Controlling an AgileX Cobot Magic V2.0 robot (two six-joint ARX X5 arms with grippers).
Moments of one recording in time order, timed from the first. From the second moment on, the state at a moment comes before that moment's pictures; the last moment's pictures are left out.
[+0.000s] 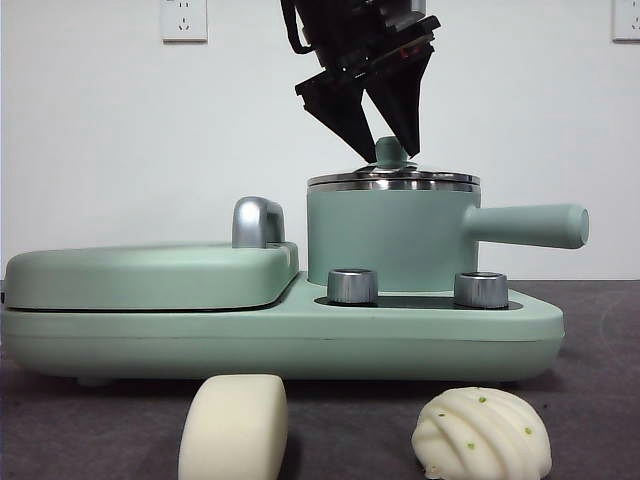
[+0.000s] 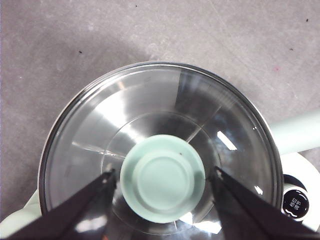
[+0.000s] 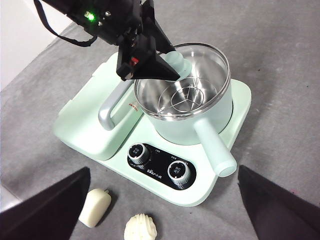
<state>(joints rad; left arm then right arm) -0.72 2.14 2.24 -1.08 0.11 0.24 -0.02 0.70 1.08 -0.99 -0.65 -0.03</state>
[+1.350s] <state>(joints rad) -0.73 2.16 2.36 -1.11 0.10 0.26 -0.02 0.70 1.08 -1.01 -0.65 -0.03</state>
